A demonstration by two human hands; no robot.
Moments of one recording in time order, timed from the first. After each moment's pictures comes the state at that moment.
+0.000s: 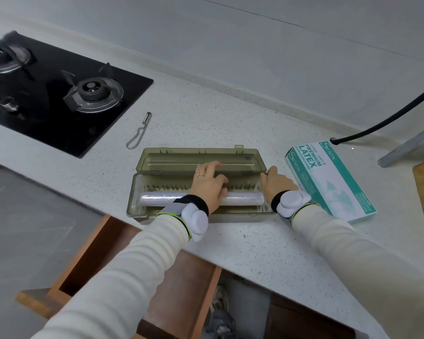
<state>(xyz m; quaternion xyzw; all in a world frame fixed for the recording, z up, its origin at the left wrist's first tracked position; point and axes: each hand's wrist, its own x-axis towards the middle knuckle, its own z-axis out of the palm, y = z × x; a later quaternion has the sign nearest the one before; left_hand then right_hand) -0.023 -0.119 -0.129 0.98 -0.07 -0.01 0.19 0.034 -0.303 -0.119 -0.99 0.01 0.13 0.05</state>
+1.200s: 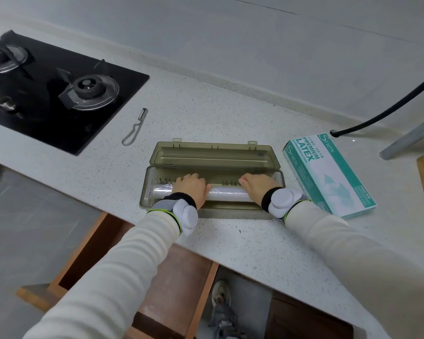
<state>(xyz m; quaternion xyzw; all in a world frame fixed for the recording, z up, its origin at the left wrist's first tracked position) -0.021 -0.109 -0.142 0.98 0.00 -0.17 0.07 0.030 -0.297 -0.121 -0.94 -0.25 0.23 0.00</state>
